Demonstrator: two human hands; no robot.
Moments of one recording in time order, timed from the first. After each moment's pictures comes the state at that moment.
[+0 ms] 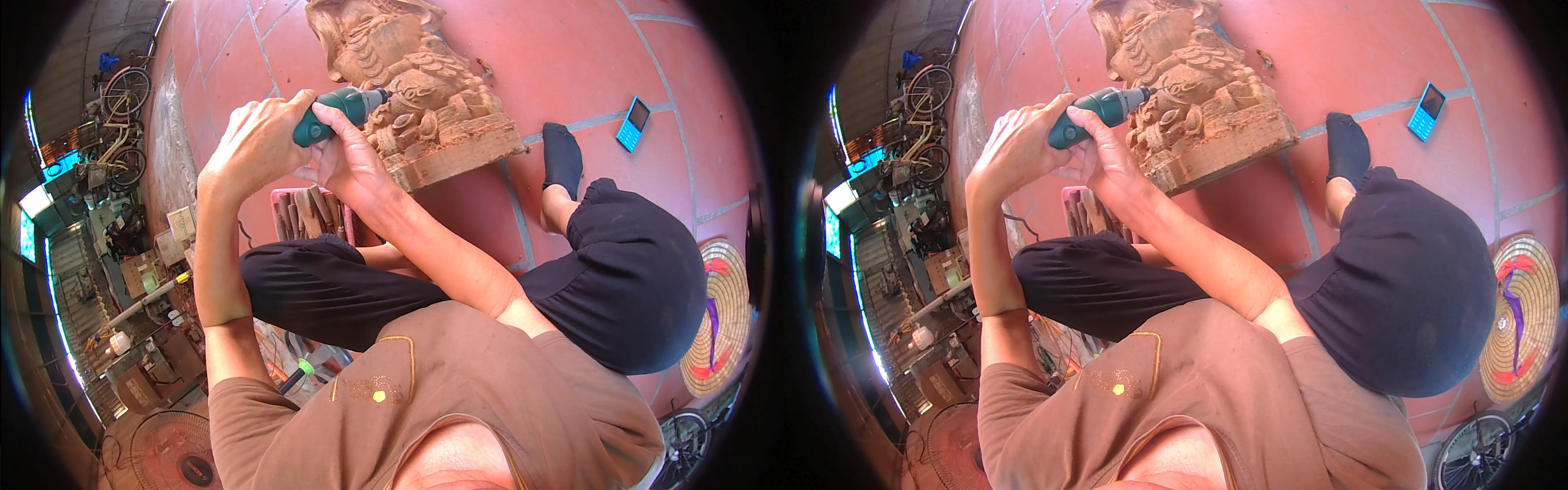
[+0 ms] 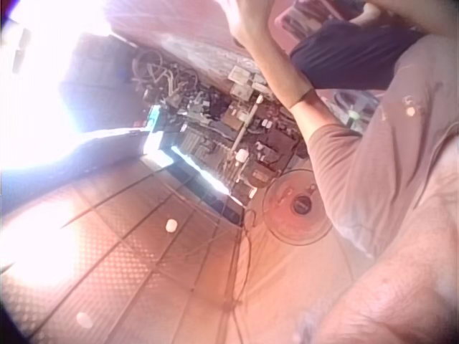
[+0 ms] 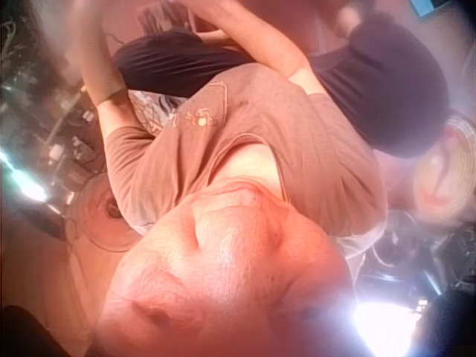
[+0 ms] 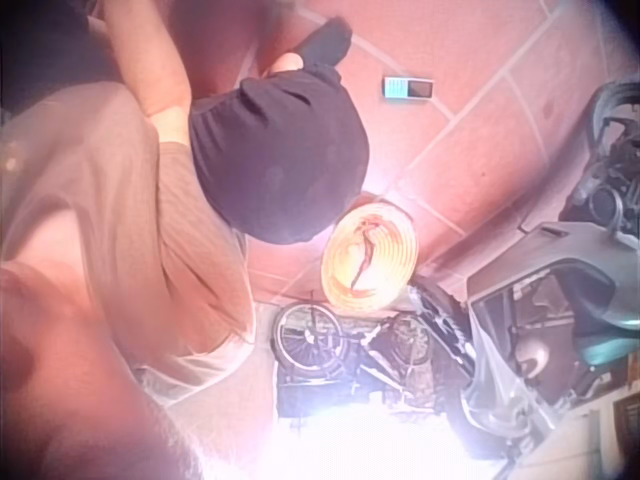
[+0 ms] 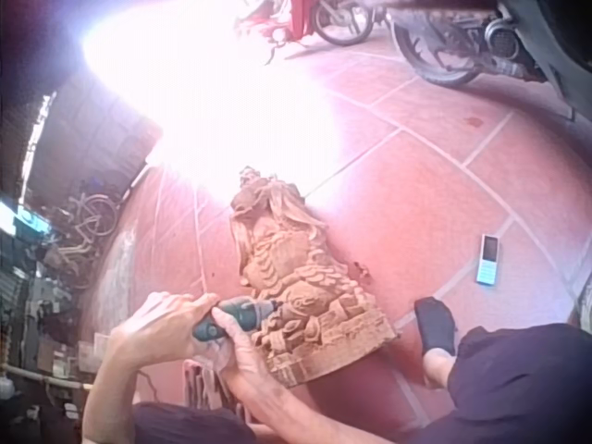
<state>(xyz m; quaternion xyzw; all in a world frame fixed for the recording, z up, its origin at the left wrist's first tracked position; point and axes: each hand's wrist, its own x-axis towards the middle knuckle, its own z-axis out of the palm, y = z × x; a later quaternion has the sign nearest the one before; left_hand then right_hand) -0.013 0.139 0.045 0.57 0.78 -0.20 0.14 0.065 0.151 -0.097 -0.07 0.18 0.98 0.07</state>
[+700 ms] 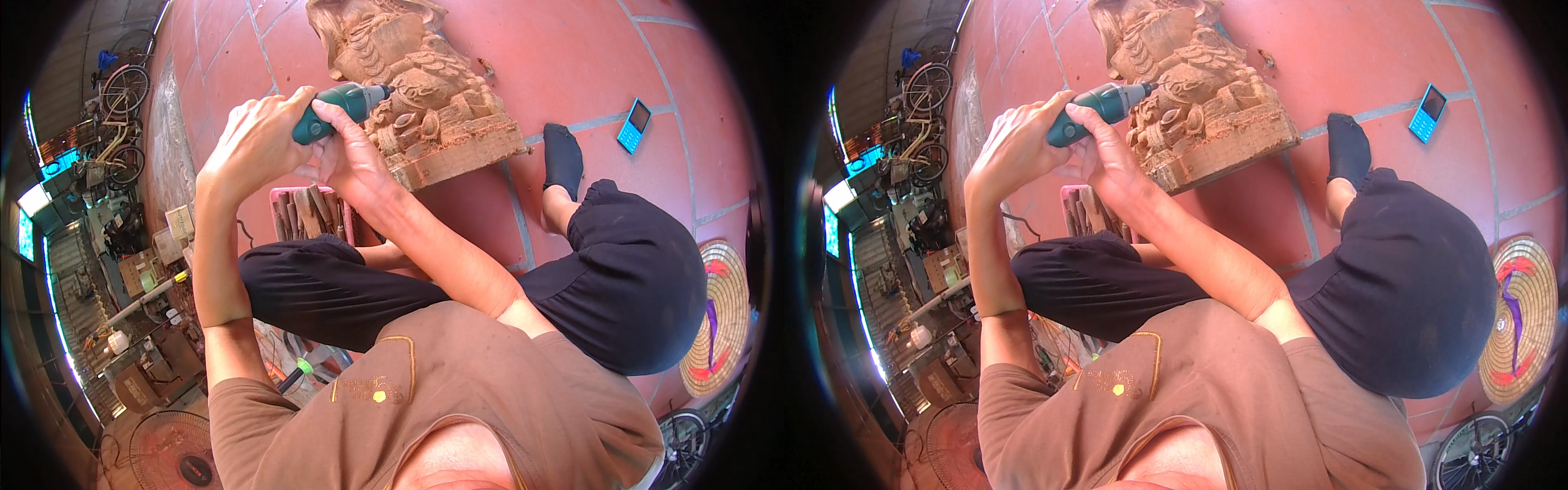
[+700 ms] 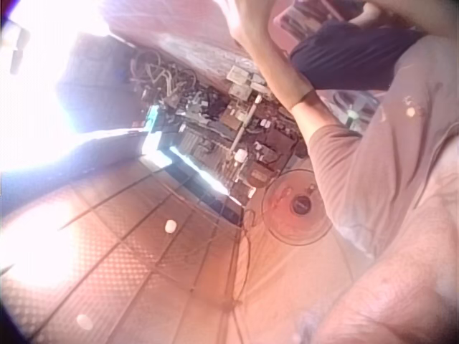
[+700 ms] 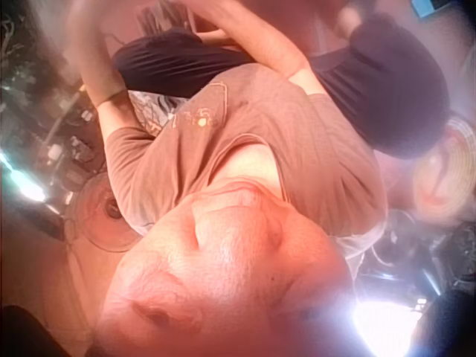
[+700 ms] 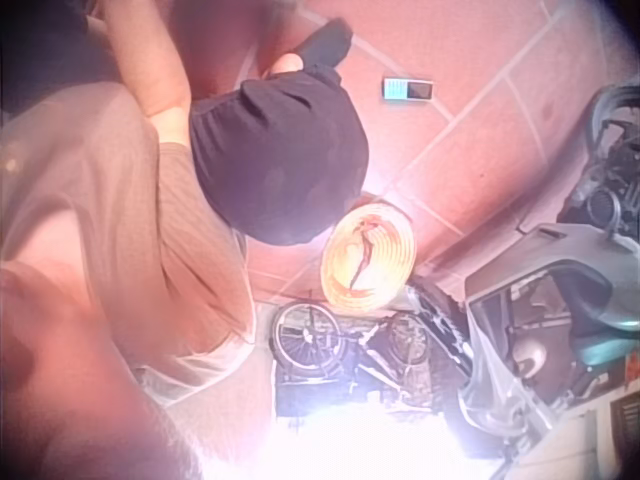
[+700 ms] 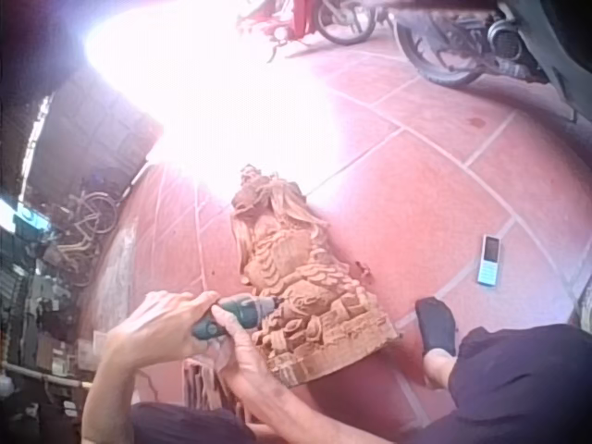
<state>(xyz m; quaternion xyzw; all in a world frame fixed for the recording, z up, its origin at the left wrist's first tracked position) -0.014 0.139 0.047 0.57 0.79 -0.19 0.14 0.064 0.152 -0.097 -0.06 0.17 0.98 0.08</state>
